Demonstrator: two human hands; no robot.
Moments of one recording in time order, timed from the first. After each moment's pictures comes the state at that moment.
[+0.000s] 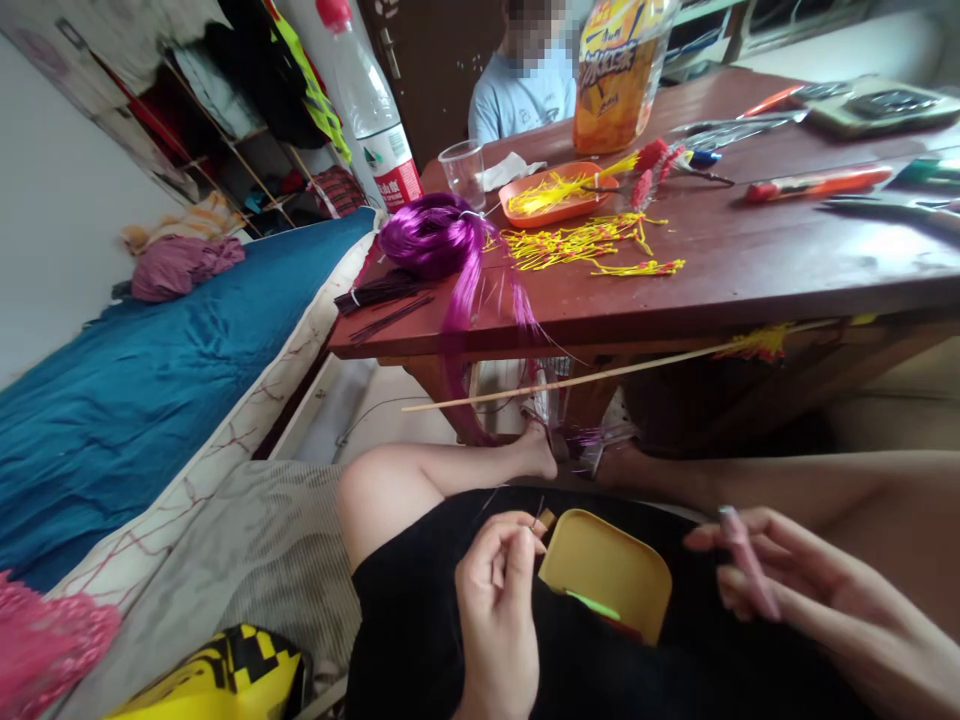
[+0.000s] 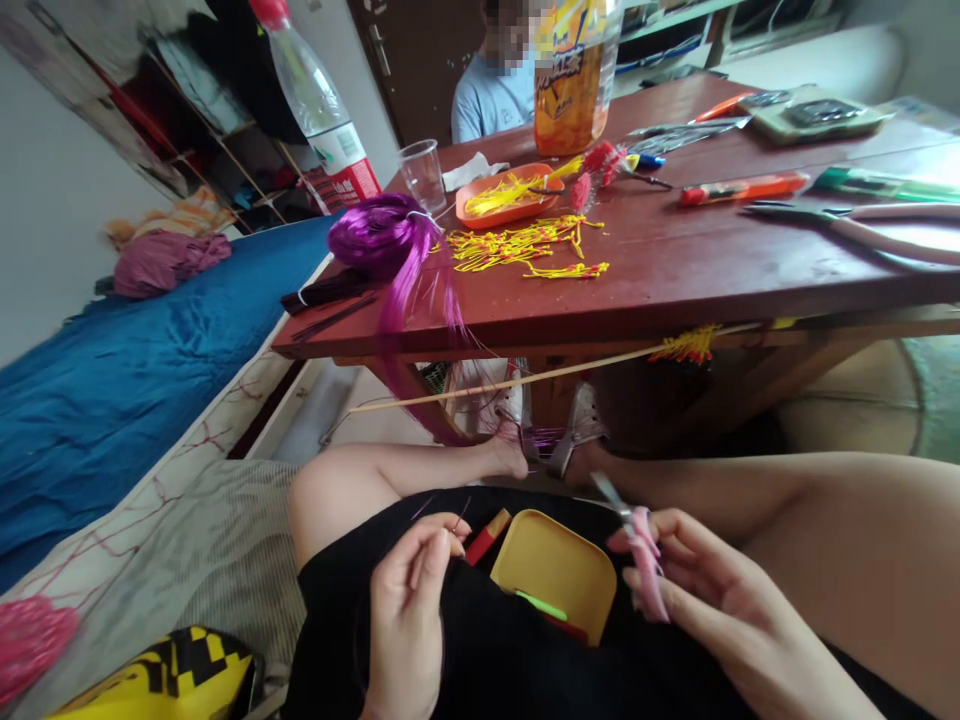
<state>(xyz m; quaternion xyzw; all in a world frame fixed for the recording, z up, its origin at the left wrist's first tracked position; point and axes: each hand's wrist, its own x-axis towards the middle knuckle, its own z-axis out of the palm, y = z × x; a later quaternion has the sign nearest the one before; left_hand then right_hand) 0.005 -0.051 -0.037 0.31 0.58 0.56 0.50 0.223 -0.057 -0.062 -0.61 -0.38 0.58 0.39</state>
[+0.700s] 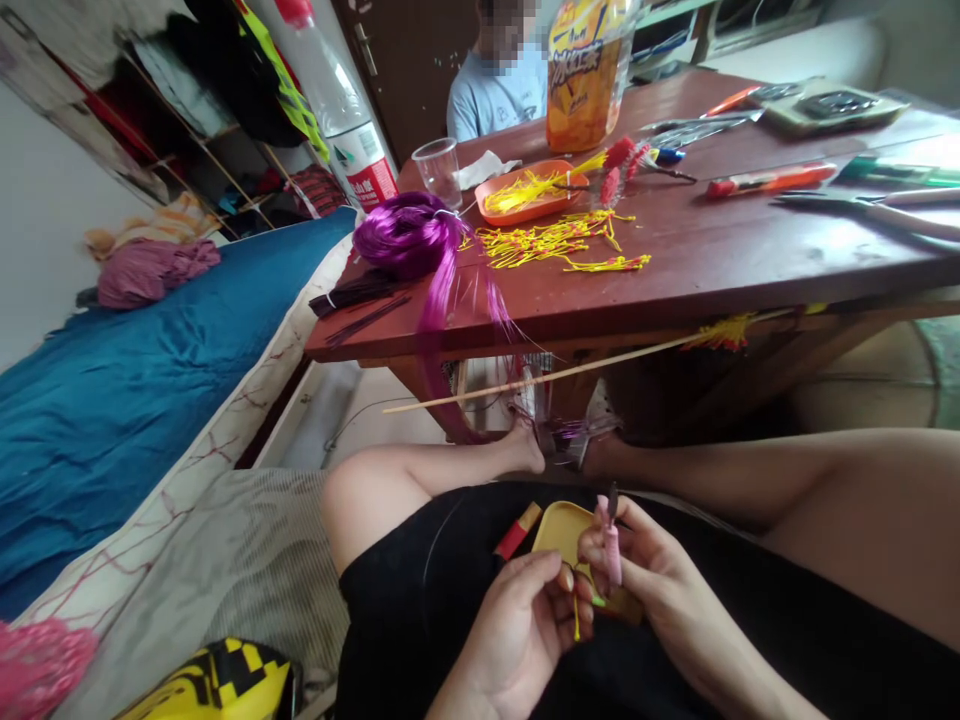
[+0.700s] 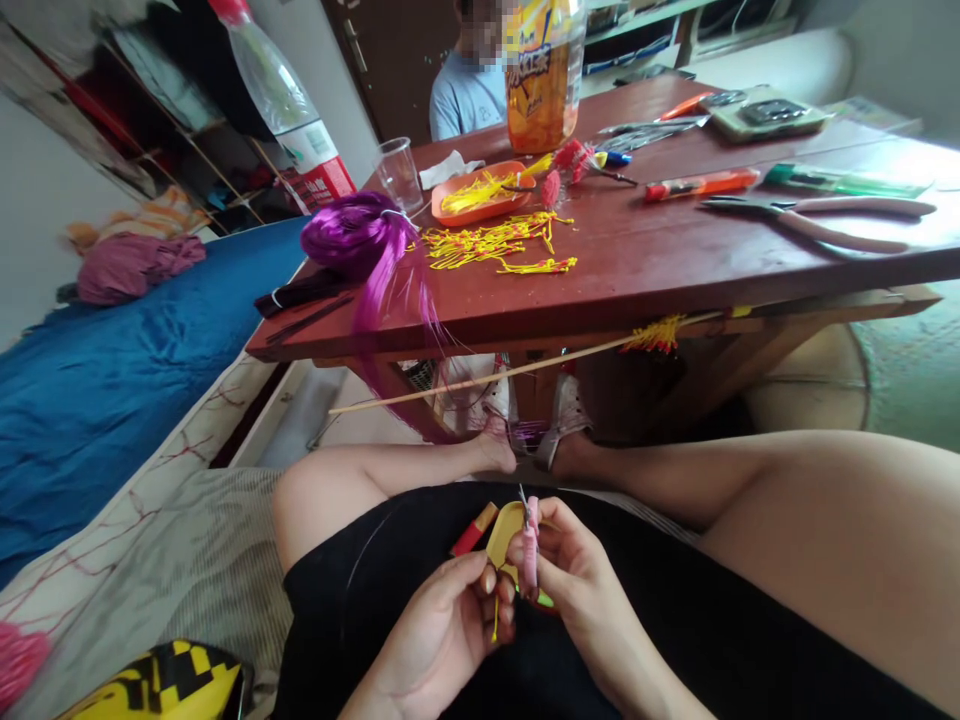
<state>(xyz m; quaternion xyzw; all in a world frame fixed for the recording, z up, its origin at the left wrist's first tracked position) 0.016 -0.061 -0.062 0.04 0.44 0.38 0.81 0.150 -0.053 -0.075 -0.40 -0.24 0.75 0.47</state>
